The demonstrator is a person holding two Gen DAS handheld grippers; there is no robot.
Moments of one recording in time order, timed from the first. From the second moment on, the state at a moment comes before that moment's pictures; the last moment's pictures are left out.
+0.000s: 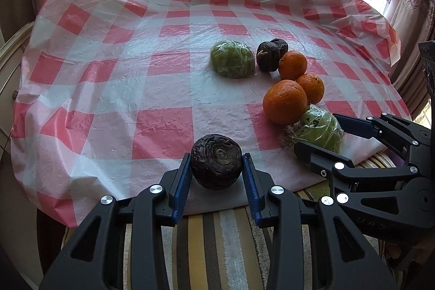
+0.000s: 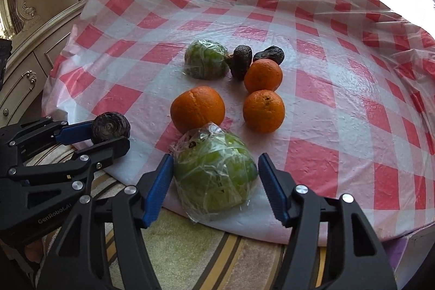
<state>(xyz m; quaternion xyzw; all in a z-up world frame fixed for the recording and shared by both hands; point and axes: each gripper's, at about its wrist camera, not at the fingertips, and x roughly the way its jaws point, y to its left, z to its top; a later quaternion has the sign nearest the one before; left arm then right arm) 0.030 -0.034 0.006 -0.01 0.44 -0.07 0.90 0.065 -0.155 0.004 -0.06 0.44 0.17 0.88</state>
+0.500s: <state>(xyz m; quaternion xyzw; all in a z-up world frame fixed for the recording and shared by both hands) 0.023 -0.041 0.020 0.01 0.42 -0.07 0.90 0.049 -0.178 0.018 -0.03 0.42 0.16 0.89</state>
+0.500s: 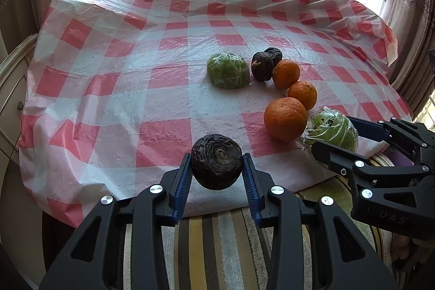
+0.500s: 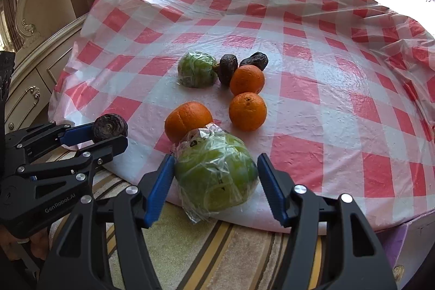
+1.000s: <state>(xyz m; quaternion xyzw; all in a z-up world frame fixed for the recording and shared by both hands) 0.023 -0.071 0.035 0.04 0.41 -0.10 0.91 0.034 -0.223 0.030 0.00 0.41 0.13 0.90</state>
